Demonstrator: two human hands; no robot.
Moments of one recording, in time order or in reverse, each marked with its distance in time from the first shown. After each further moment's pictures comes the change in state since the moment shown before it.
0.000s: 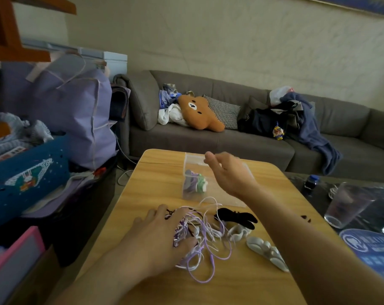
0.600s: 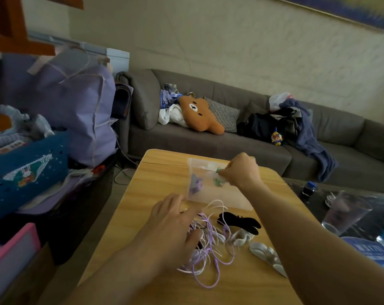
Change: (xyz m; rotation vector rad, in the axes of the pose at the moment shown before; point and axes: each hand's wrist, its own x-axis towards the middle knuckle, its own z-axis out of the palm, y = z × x) left_hand 0.000 0.011 -0.016 -0.091 0.182 0.120; right_hand 0.047 0.033 0.012 -0.156 0.069 0.404
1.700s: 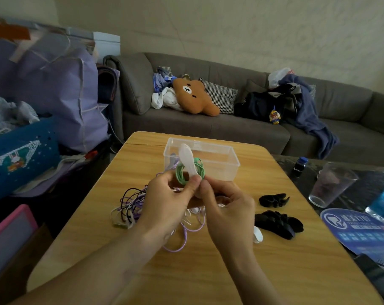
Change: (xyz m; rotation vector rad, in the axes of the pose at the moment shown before) left_hand 0.020 0.082 0.026 -1.279 0.455 -0.325; right_hand -0.188 0.046 -0.008 1.015 0.187 -0.146
